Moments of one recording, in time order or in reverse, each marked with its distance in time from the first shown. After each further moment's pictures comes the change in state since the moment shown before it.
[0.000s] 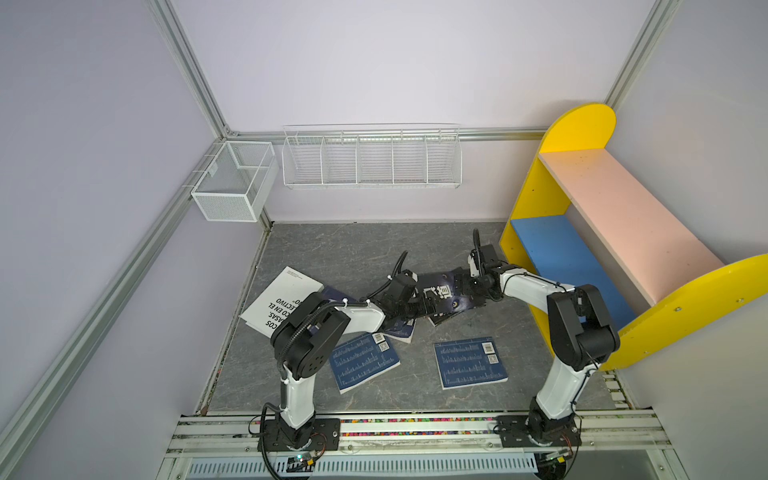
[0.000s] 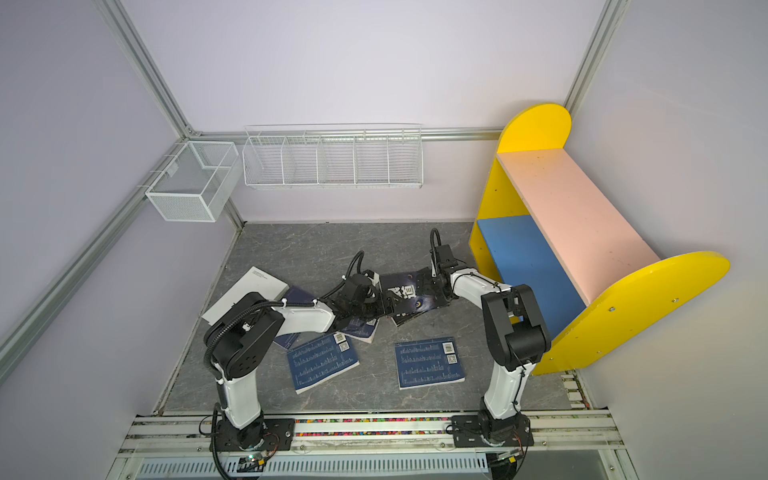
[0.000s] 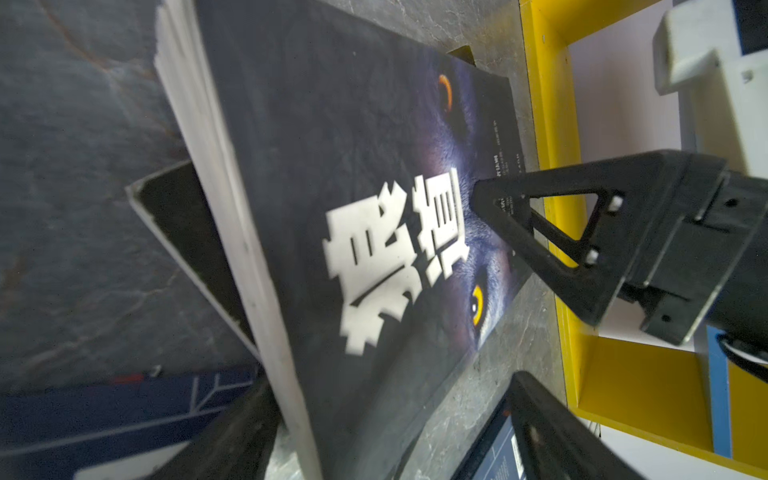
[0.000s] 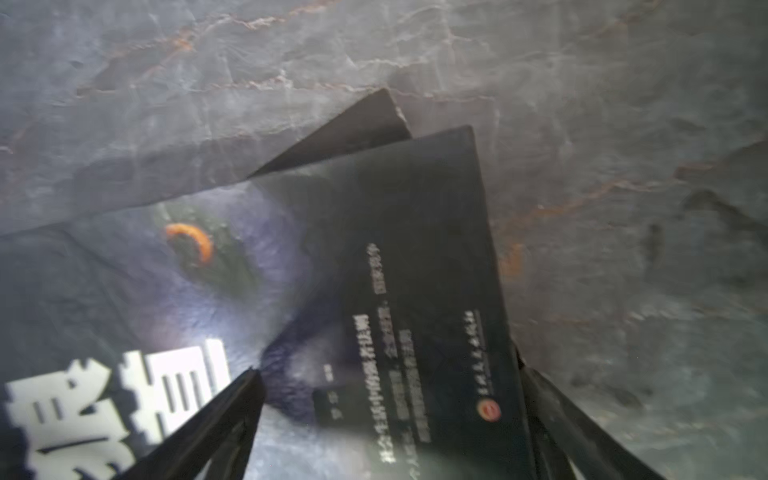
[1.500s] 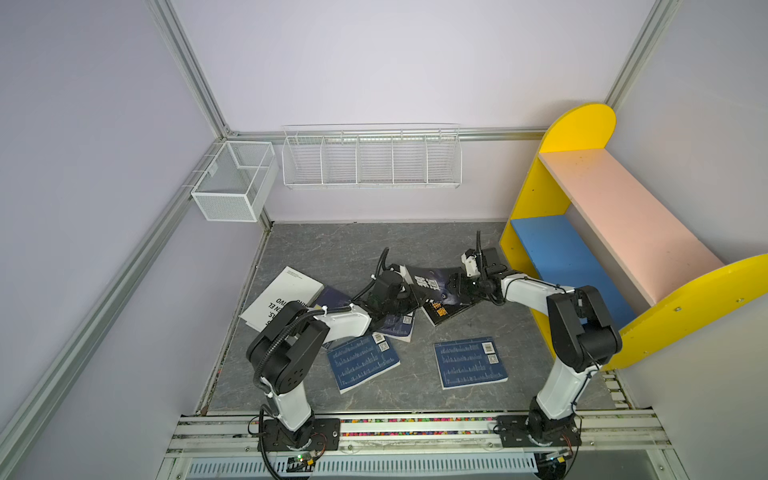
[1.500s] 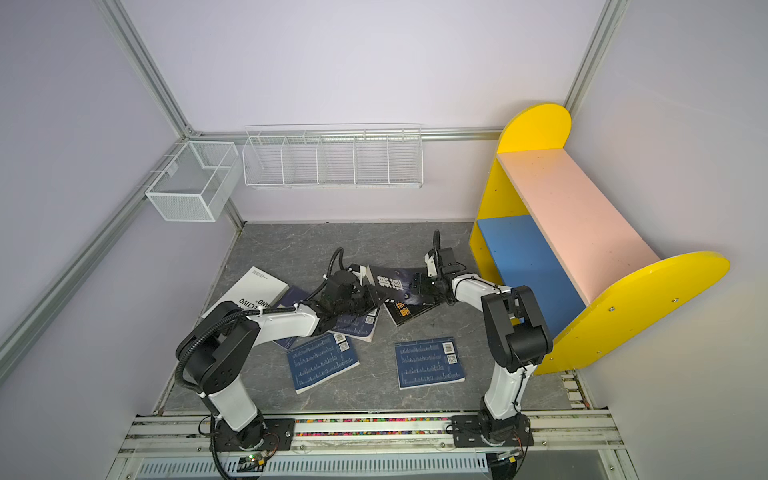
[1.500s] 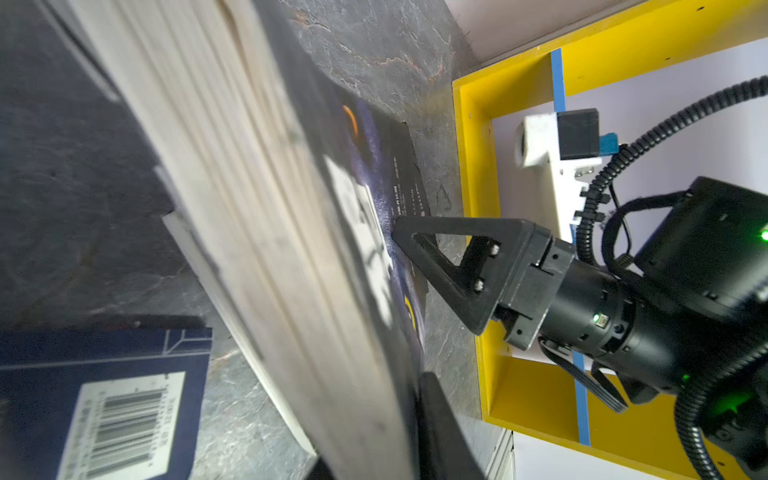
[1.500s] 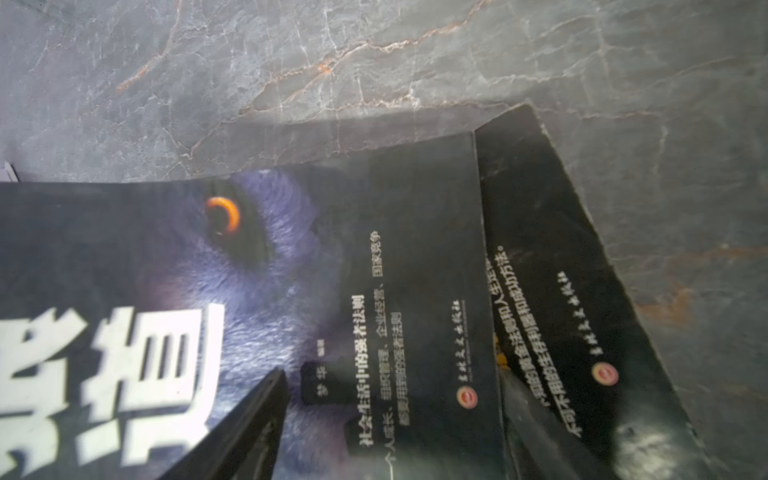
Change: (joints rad) left arm 0.046 -0.161 -0.112 0.104 0.026 -0.151; right arm -0.005 -0.016 -0.077 0.178 -0.226 0.041
